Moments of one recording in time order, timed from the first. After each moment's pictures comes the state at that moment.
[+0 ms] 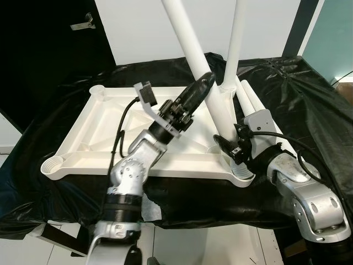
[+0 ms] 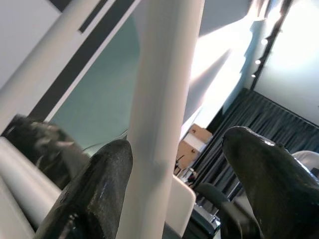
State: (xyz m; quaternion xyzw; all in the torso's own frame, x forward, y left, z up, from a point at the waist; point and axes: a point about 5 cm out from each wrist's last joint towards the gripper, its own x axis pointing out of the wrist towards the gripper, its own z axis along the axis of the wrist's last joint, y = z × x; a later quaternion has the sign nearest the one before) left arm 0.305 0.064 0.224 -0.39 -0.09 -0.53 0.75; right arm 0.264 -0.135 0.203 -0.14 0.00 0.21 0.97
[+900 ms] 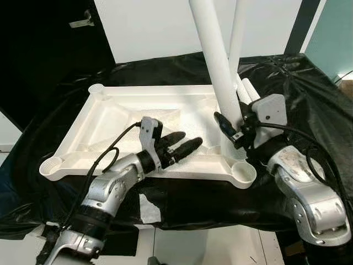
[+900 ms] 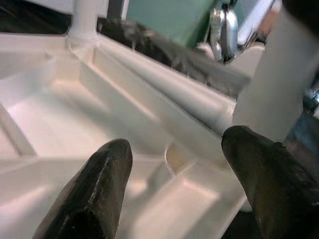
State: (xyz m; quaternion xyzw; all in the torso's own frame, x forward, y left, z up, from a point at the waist) left arm 0.299 0.095 0.154 -0.10 0.06 -0.50 0.86; right arm 0.250 -0.129 0.237 -0.14 -0.12 0.21 0.96
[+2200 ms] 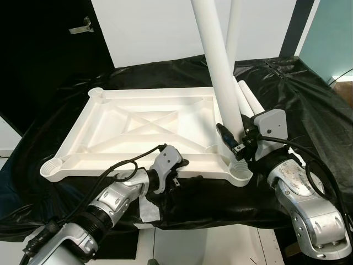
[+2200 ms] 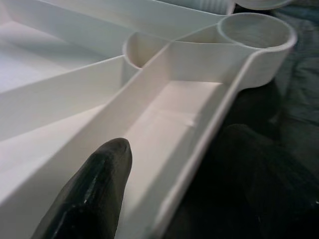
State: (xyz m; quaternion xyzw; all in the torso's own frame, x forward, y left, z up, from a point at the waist) left arm 0.293 0.078 0.103 0.09 0.09 -0.55 0.82; right arm 0.243 -0.129 0.219 -0.13 -0.10 0.20 0.97
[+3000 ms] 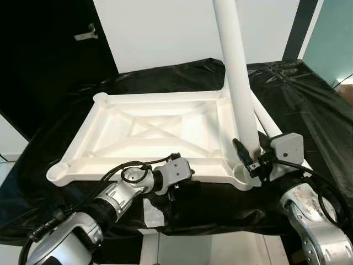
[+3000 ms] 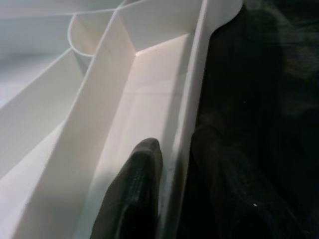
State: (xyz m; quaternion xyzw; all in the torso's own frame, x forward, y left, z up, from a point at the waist) left arm 0.291 0.066 0.085 0.25 0.10 -0.66 0.70; right arm 0.222 -0.152 0.184 -0.13 -0.09 0.17 0.97
